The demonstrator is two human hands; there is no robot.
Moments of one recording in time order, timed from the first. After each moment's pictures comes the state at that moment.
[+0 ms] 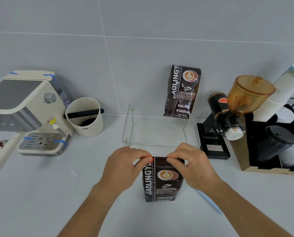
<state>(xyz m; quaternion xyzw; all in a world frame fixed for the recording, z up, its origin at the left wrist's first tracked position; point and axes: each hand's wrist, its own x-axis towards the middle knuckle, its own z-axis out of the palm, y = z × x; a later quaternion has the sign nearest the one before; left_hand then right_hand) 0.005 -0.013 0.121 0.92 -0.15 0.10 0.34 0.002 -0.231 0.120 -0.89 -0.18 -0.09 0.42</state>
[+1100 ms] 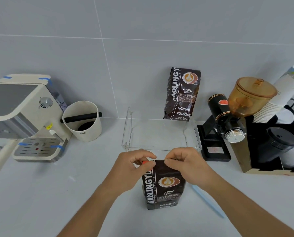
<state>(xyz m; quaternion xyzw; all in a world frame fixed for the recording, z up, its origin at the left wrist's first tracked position) 0.024 -0.014 0.116 0.82 -0.12 -0.05 0.56 0.022 -0.216 0.134 -0.81 0.00 0.14 0.57</state>
